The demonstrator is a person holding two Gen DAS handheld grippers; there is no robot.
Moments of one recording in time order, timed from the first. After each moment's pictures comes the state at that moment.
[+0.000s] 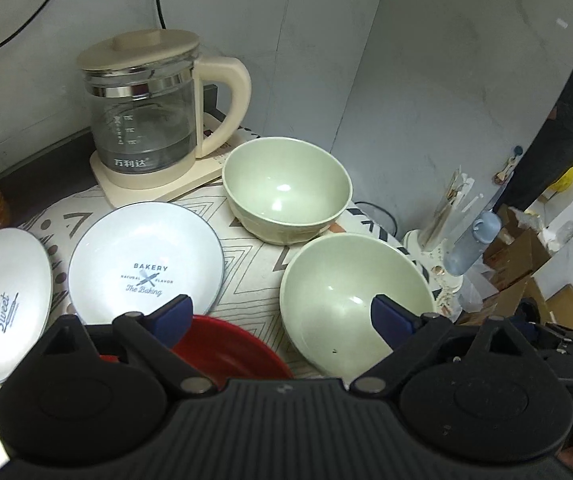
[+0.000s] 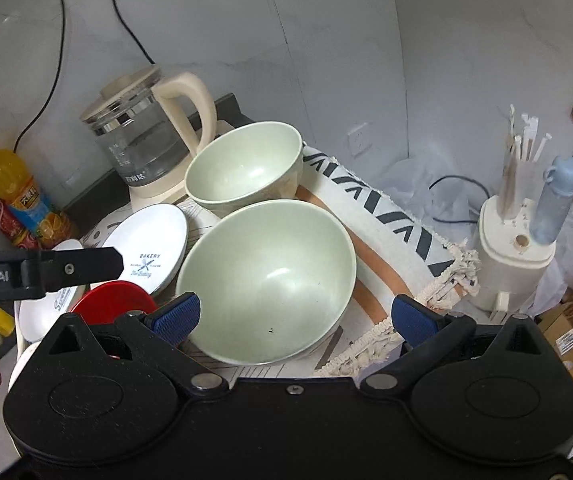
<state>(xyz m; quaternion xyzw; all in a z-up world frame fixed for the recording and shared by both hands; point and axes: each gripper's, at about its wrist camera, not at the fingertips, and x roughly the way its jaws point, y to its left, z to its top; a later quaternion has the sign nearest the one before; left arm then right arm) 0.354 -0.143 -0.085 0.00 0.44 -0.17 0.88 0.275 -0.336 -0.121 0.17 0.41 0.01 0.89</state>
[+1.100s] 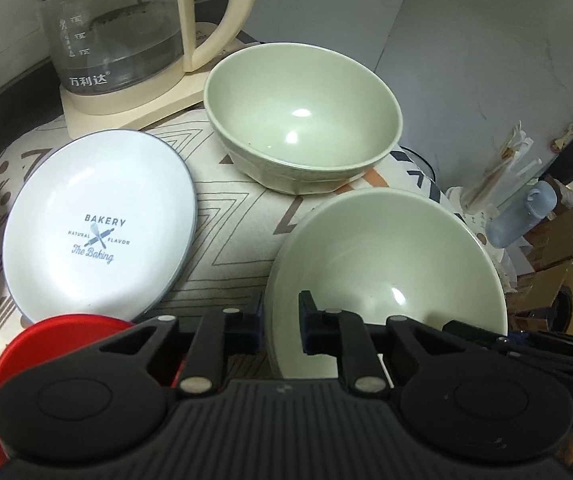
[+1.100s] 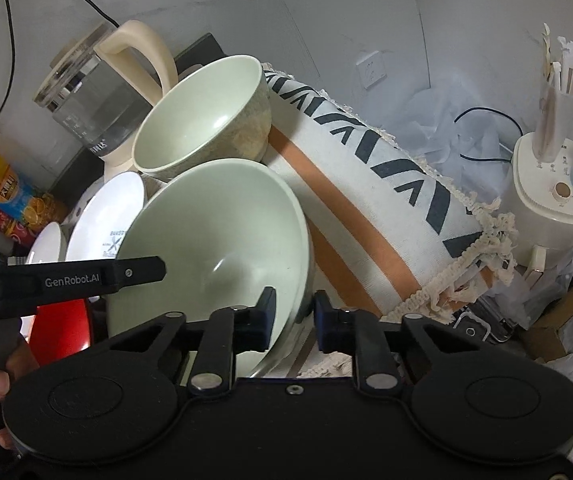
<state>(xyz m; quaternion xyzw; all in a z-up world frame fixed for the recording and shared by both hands) 0.414 -0.188 -0.167 0.00 0.54 -0.11 0.84 0.334 -0.376 -0.183 0.21 0.50 0.06 0.84</state>
